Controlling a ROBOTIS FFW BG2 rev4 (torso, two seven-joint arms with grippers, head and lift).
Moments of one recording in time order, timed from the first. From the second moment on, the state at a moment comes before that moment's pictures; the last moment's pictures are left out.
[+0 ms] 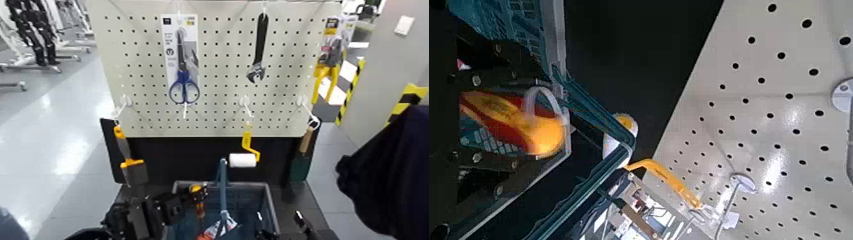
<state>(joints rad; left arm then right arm) -0.09 0.20 -0.17 -1.58 0.65 0.53 -0.47 0.30 -0.07 0.22 -1.67 -0.13 -0.18 -0.09</state>
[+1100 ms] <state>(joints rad) 0.02 0.19 -0.14 -1.71 0.41 0.16 -0.35 0.30 -0.07 0.21 -1.67 -0.13 -0.19 -0.09</state>
